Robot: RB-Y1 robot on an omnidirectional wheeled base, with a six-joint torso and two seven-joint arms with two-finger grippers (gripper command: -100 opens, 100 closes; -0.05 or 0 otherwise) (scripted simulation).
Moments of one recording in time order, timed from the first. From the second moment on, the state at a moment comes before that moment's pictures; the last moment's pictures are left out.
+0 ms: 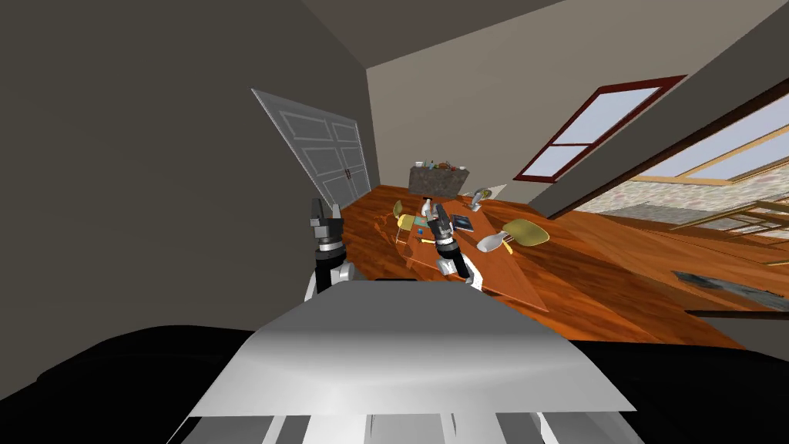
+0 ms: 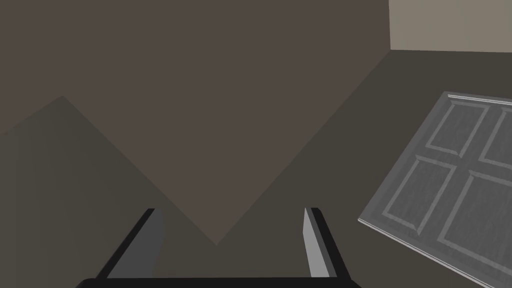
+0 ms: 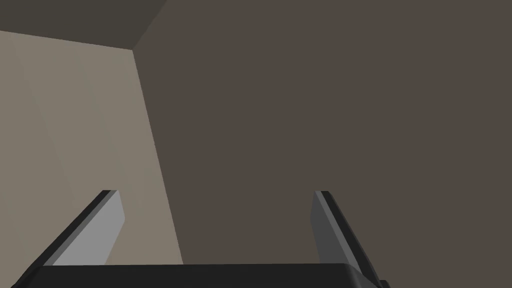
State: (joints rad) left arm 0.46 -0.04 -0.03 -2.30 -0.11 -0.55 0.10; right arm 0.22 -0.35 0.20 -2.00 -0.01 -0.61 -0.09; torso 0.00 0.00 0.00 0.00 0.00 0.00
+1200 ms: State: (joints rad) left arm 0.46 -0.04 -0.03 -2.30 -0.11 -0.55 0.10; right arm 0.07 -0.51 0.32 -1.66 0.11 -0.59 0.02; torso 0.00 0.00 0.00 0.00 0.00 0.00
